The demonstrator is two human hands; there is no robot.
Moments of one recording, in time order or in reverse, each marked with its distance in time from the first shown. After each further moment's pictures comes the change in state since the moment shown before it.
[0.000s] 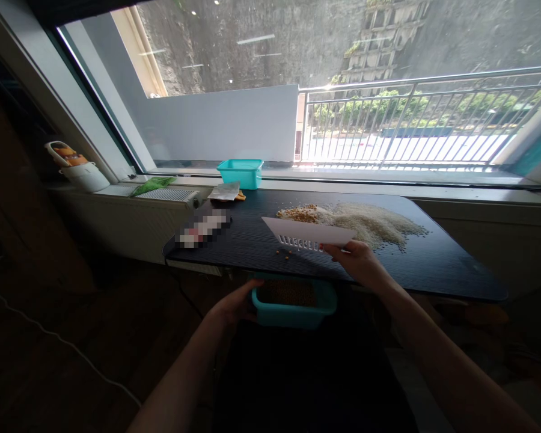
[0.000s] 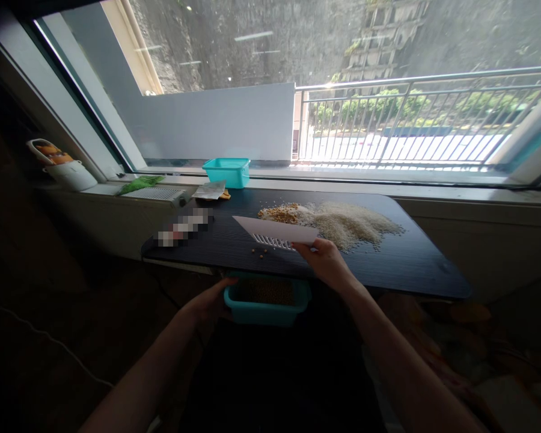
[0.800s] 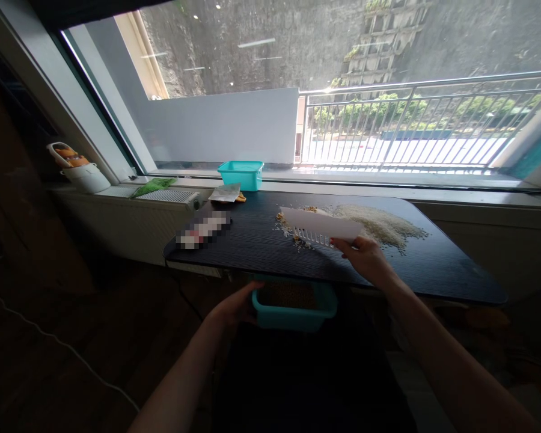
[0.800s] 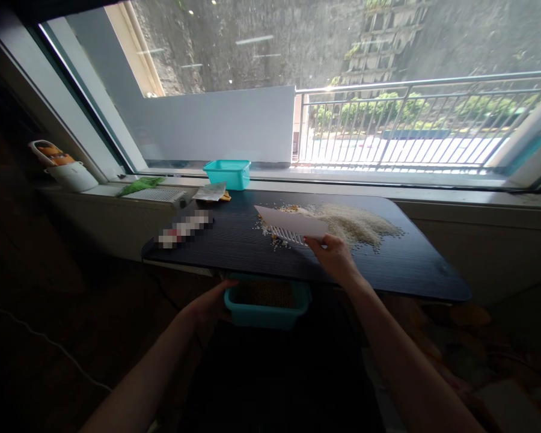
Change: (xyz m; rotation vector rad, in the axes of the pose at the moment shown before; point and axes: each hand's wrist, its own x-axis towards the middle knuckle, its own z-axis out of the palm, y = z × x) left_hand -0.001 0.000 0.002 0.025 -0.013 0.015; right_hand 0.013 0.009 -0.014 -0.143 0.110 0.028
